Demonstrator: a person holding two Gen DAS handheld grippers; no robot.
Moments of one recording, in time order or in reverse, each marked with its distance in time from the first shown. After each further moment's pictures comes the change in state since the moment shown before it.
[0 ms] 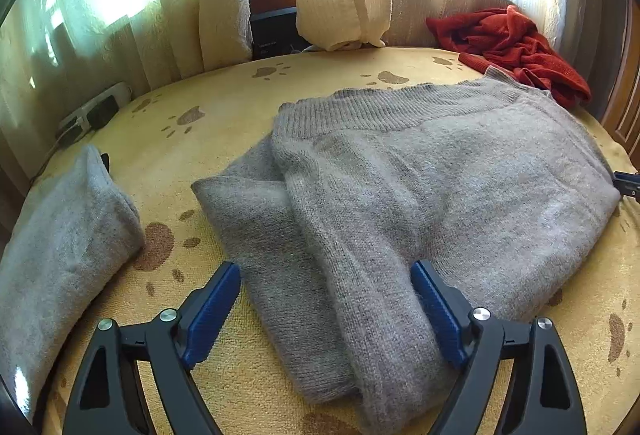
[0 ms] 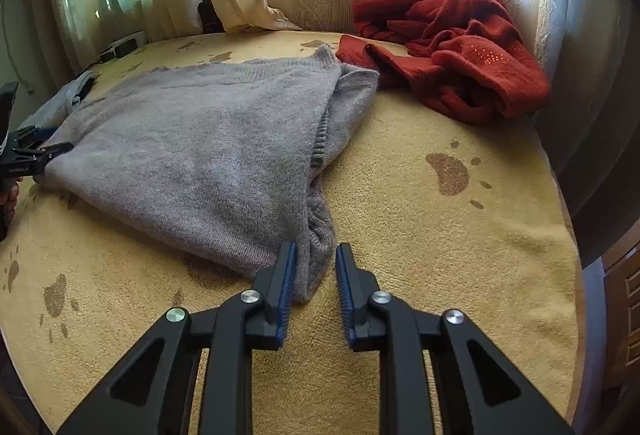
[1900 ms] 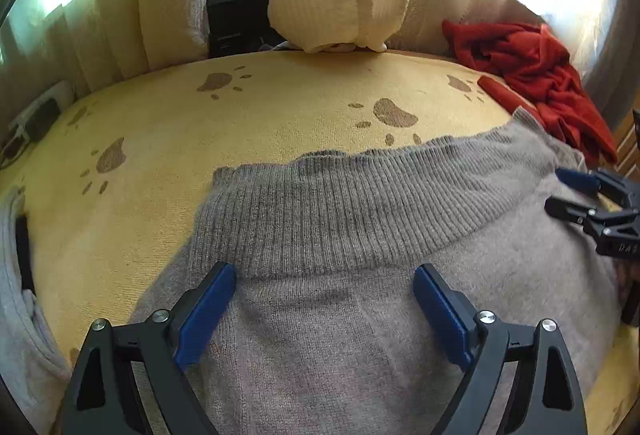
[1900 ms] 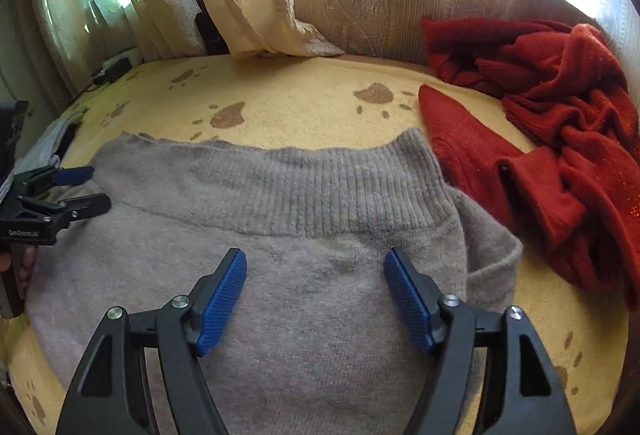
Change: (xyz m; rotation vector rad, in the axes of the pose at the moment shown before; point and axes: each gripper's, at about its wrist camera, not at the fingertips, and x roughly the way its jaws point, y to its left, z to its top) left arm 0.085 -0.015 0.090 -0.051 0.085 -0.099; right arm 0.114 0.038 0.136 0.000 0.025 0.110
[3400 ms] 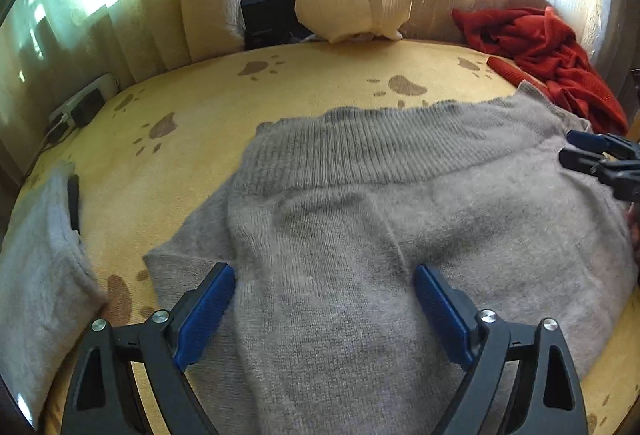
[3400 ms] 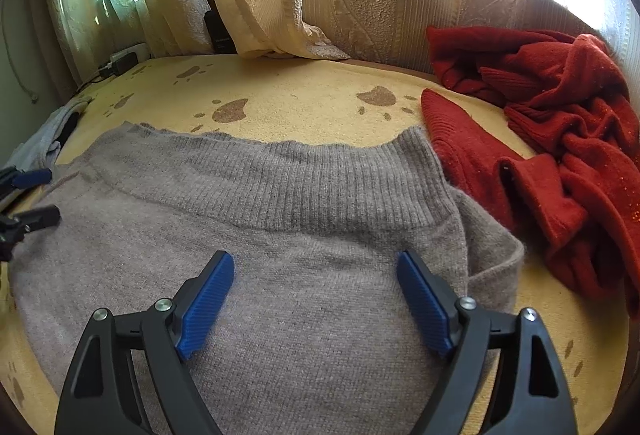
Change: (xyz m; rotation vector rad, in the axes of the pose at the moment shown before) left arm -0.033 -0.005 -0.040 -0.044 -0.027 0.115; right arm -0.011 -0.004 -0.004 -0.002 -0.069 0.058
